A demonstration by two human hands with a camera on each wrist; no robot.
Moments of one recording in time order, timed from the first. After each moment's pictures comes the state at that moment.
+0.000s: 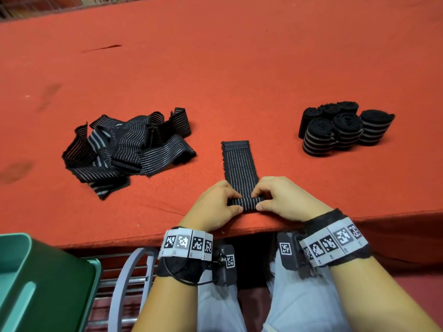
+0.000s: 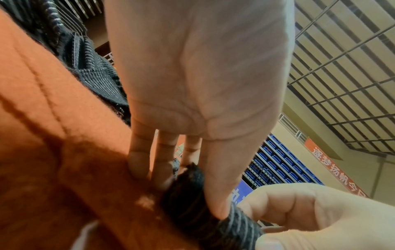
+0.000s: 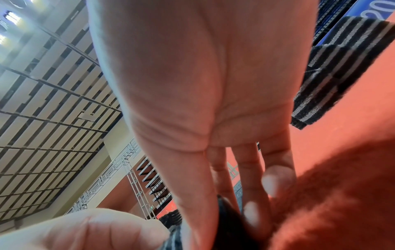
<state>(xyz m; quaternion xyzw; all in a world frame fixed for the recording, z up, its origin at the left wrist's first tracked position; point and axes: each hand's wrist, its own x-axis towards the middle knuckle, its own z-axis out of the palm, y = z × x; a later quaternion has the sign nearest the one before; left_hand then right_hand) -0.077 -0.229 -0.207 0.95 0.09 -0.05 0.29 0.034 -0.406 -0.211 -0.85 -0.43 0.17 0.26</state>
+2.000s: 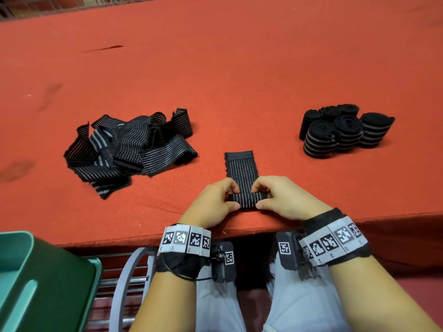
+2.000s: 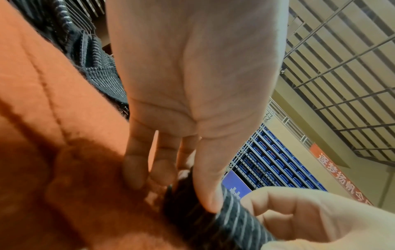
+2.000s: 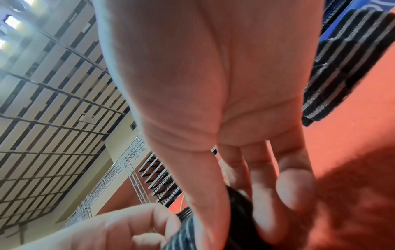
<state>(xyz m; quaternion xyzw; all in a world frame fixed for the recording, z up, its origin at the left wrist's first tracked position) -0.078 -0.220 -0.207 0.92 0.11 -0.03 0.38 0.030 -0.402 -0.205 -0.86 -0.38 0.19 0.27</state>
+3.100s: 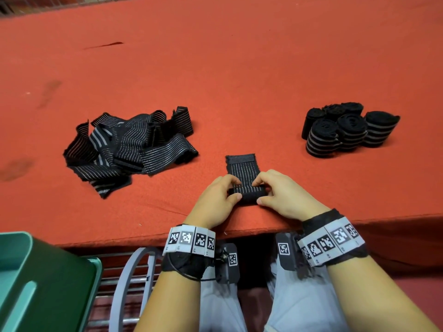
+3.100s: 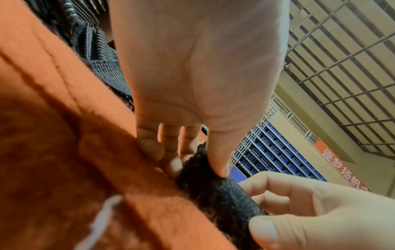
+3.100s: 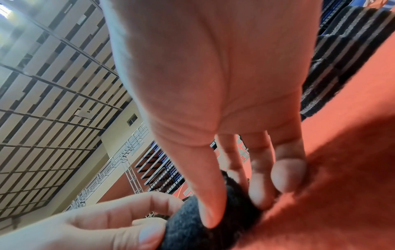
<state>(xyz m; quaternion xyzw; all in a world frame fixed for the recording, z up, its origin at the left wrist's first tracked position) -0.068 -0.223 -0.218 0.92 0.13 0.01 0.36 0.035 -0.396 -0.216 -0.87 -0.37 0.16 0.29</state>
